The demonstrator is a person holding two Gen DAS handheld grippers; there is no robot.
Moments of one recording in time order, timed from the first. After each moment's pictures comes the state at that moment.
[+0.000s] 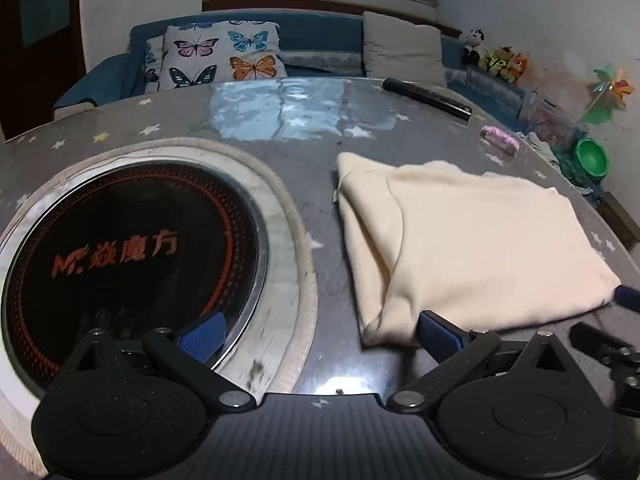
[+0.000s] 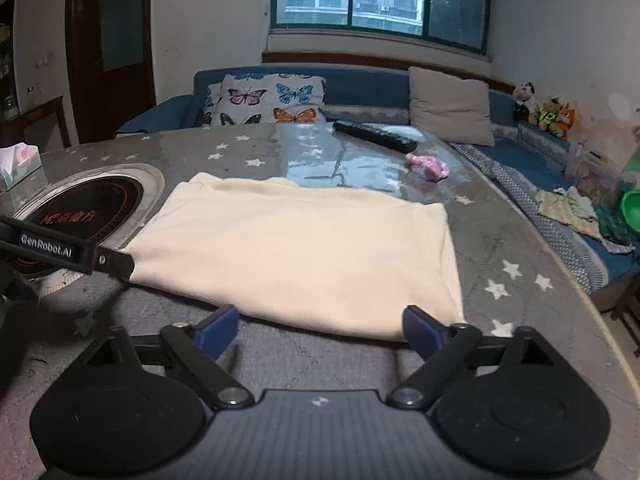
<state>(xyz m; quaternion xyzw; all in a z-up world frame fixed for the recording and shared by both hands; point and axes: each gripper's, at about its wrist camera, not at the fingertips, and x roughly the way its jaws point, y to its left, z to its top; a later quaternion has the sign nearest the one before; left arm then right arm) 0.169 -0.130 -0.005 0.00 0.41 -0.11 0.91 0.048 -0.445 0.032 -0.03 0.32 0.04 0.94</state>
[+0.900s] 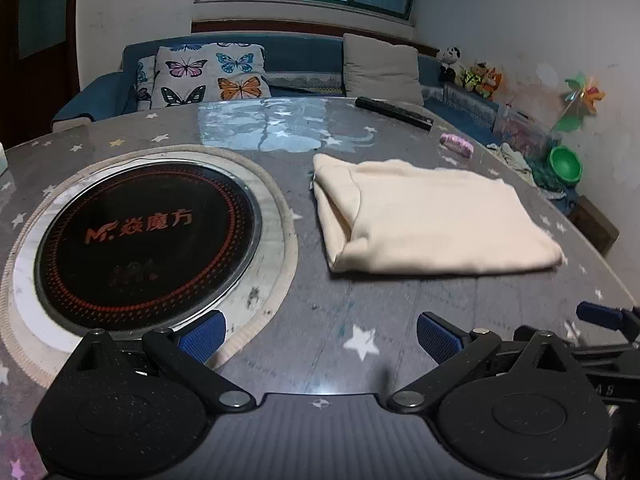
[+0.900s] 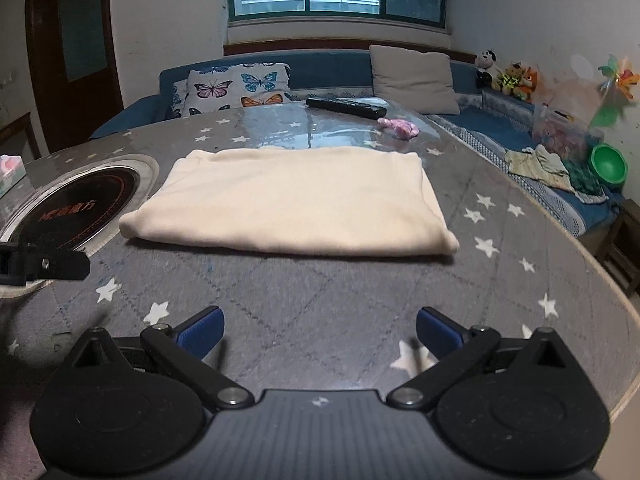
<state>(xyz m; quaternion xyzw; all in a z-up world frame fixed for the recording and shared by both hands) 0.094 -0.119 0.018 -0.01 0.38 -0.14 0.91 0.005 -0.428 0.020 0.01 0.35 -0.01 0.94</state>
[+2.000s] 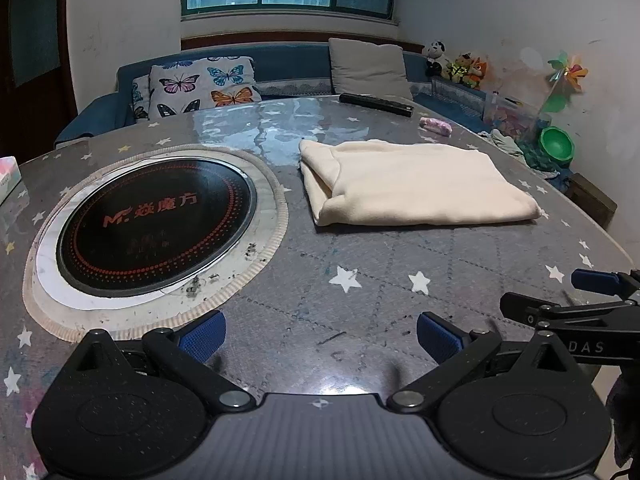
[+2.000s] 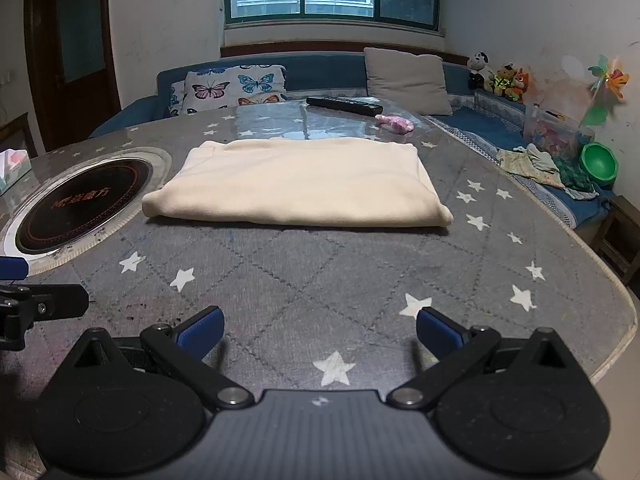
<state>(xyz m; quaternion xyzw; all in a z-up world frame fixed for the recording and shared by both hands) 0.039 -0.121 0.015 0.03 0.36 -0.14 0.92 -0.029 -0.415 0.020 0.01 0.35 -0.02 0.94</state>
